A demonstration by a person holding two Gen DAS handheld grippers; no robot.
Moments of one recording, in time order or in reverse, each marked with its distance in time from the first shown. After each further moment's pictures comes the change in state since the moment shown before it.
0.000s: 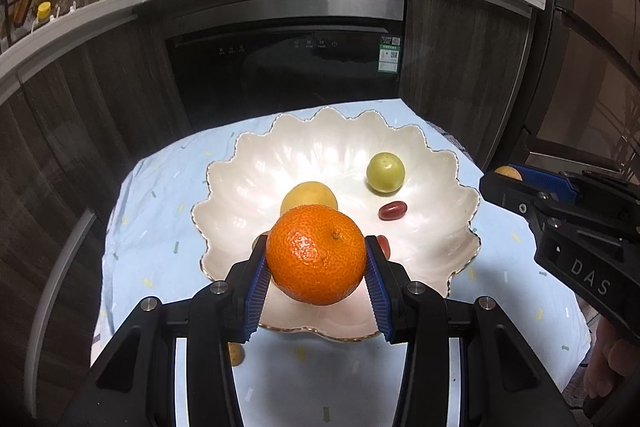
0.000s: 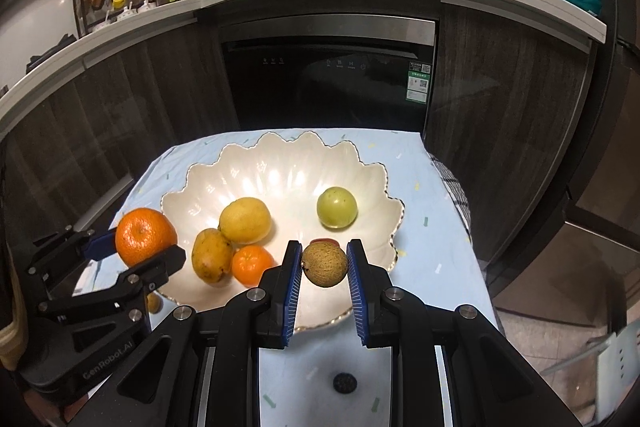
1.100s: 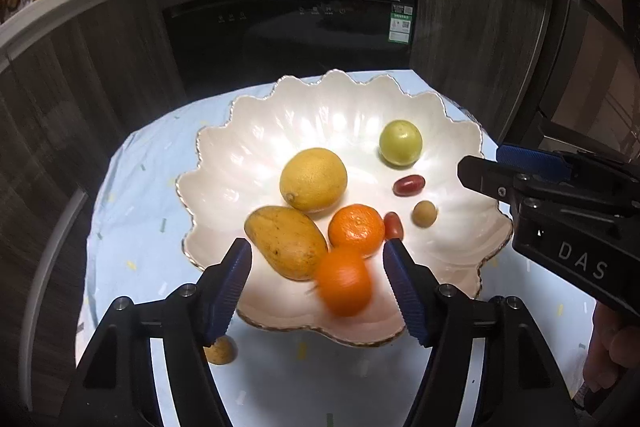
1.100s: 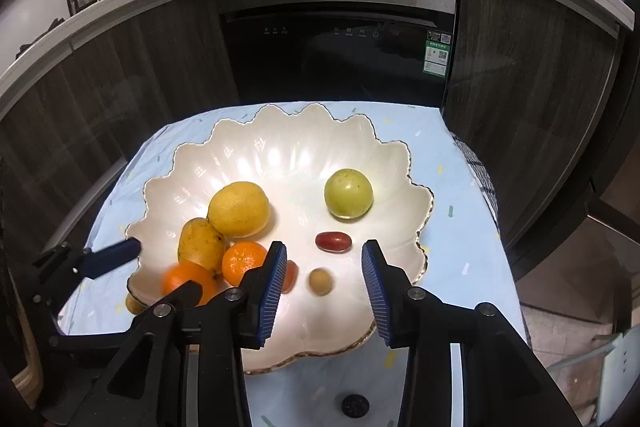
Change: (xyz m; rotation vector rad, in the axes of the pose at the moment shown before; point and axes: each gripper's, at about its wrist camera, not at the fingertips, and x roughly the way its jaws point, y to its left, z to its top) left arm 0.034 0.004 -0.009 -0.017 0.079 0.014; right arm 0.045 0.001 0.004 0.001 0.082 0.021
